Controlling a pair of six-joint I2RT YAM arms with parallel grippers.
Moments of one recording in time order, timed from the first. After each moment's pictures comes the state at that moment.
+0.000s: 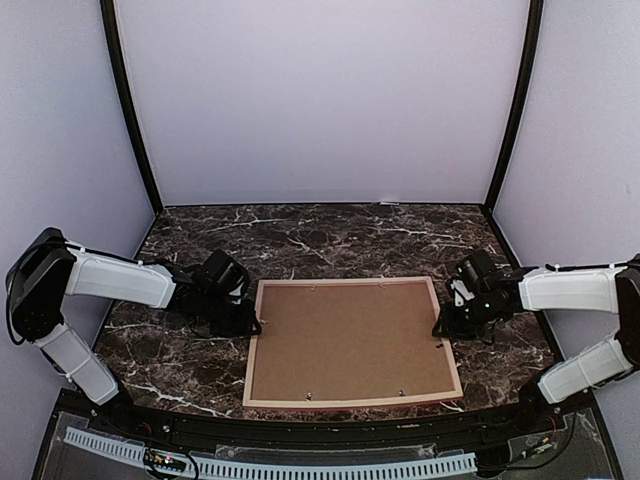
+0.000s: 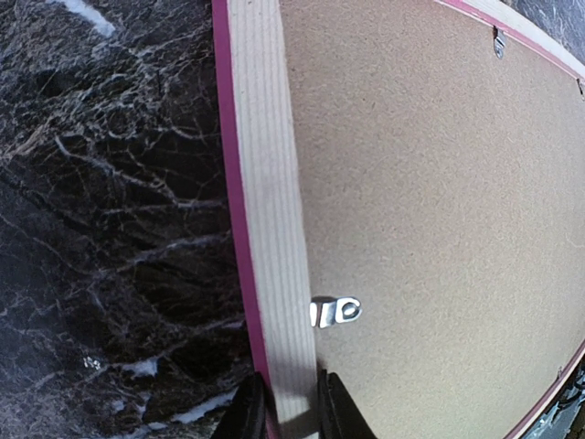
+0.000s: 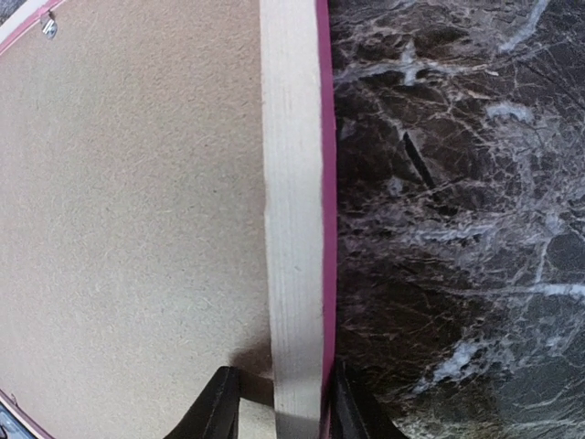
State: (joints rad) left arm -0.71 1.58 0.77 -0.27 0.12 -0.72; right arm 0.46 1.32 0.58 -0.43 -0.14 0.52
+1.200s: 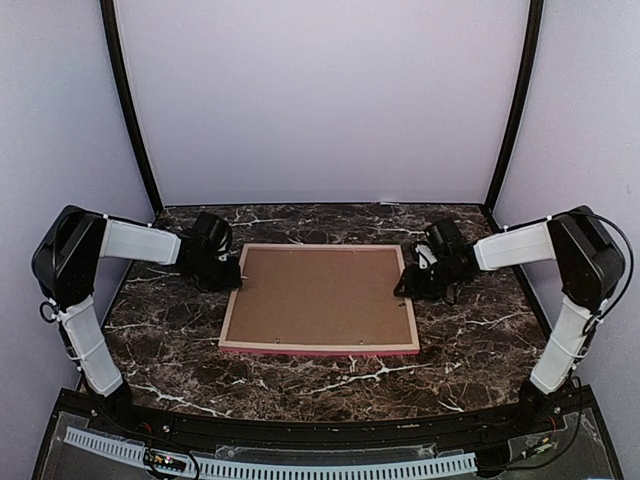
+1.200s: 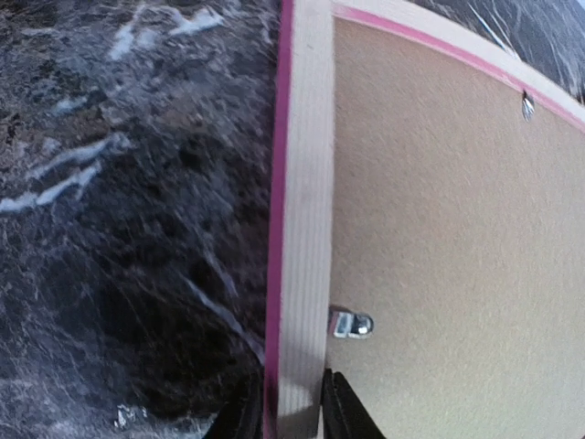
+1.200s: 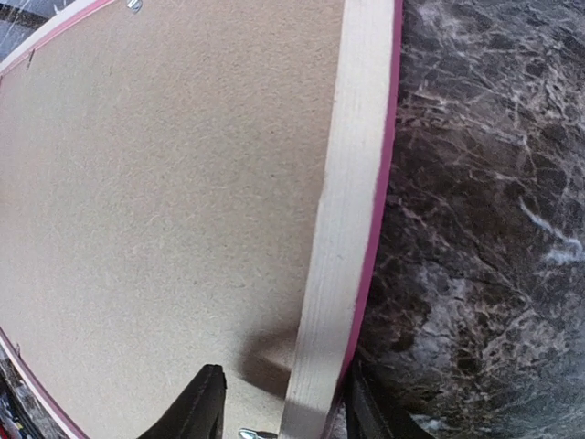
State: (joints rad) left arm -0.41 1.80 1.03 -0.28 0.03 -0.53; right arm 0.44 1.76 0.95 -0.22 -0.27 0.43
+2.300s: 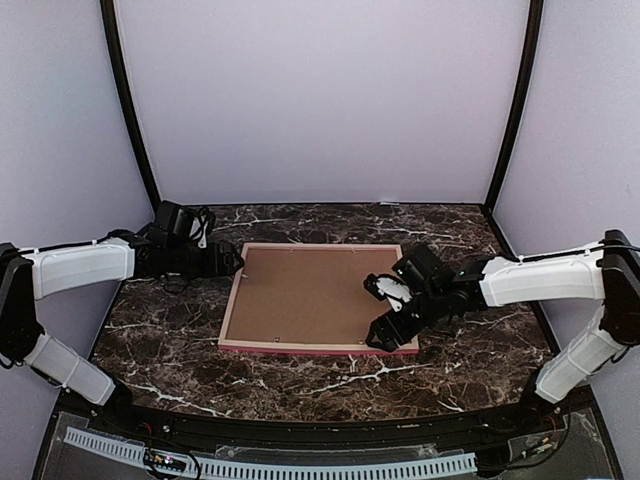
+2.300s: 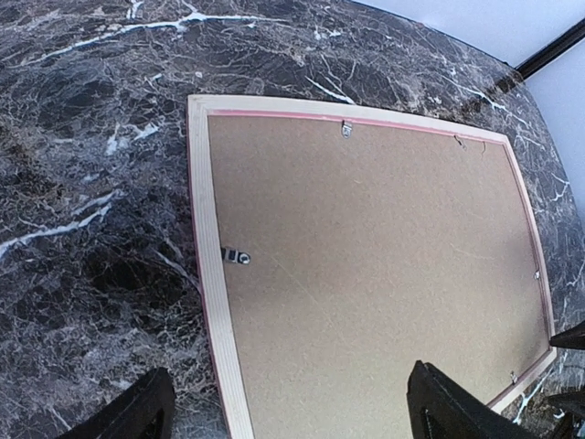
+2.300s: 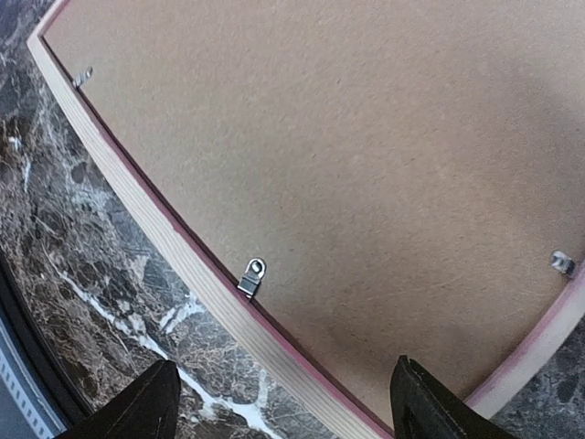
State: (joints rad) left arm -0.41 1.40 0.87 -0.24 0.10 -0.41; right arm 0.86 1.48 0.84 -0.39 -0.17 0.19
